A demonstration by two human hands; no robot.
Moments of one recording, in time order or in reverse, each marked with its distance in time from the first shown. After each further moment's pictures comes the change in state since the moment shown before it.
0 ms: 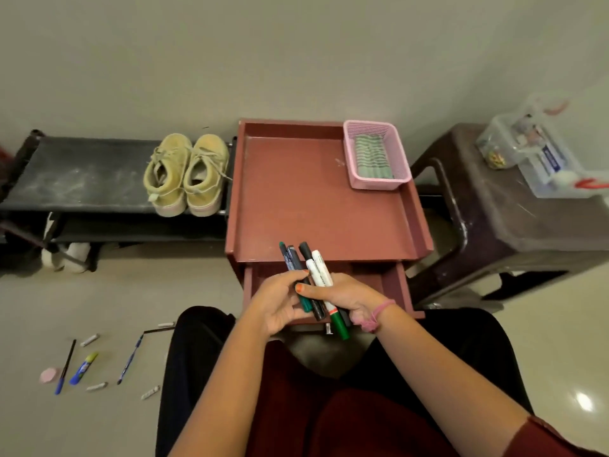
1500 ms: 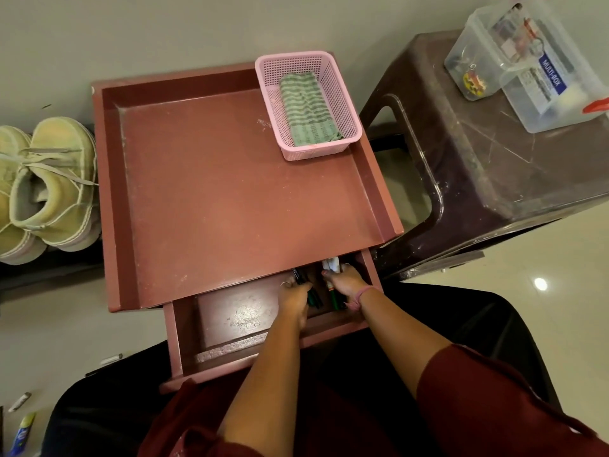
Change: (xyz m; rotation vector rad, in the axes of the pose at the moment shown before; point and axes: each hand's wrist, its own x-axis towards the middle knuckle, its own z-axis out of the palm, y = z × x) left_hand 0.227 -0.105 0.046 0.141 0.399 -0.129; right_hand 0.129 0.106 -0.151 -0.025 0.518 0.327
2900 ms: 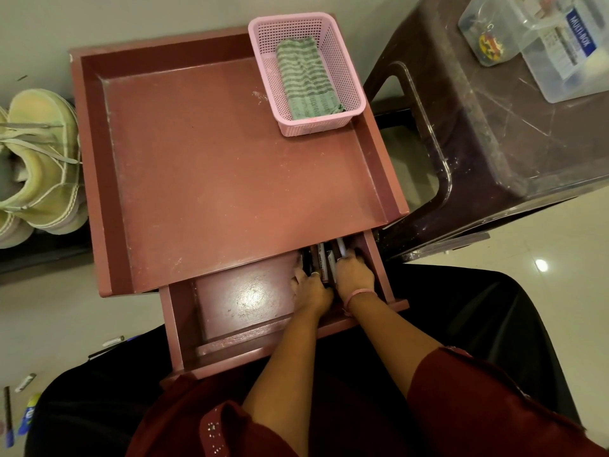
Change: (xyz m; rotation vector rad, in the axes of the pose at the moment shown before) left_hand -0.003 -0.031 0.013 1.229 -0.060 0.357; right_hand -0.019 0.020 0.010 -1.093 0.232 -0.235
